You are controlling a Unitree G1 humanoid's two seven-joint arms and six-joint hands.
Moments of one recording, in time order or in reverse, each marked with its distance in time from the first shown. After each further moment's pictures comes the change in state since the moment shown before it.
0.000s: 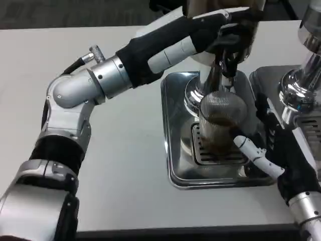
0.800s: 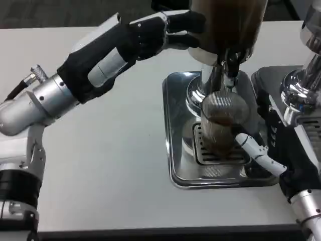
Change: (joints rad) left arm 0.251 0.135 0.096 -0.291 -0.141 0.088 -0.076; right arm -0.017 -0.008 -0.009 0.026 0.004 -0.031 0.007
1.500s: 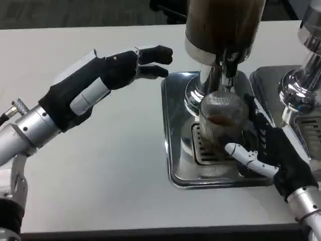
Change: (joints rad) left arm 0.130 0.054 0.008 0.040 0.035 -0.049 0.065; right arm -0.048 -0.043 0.025 0.076 -0.011 -0.014 0.080
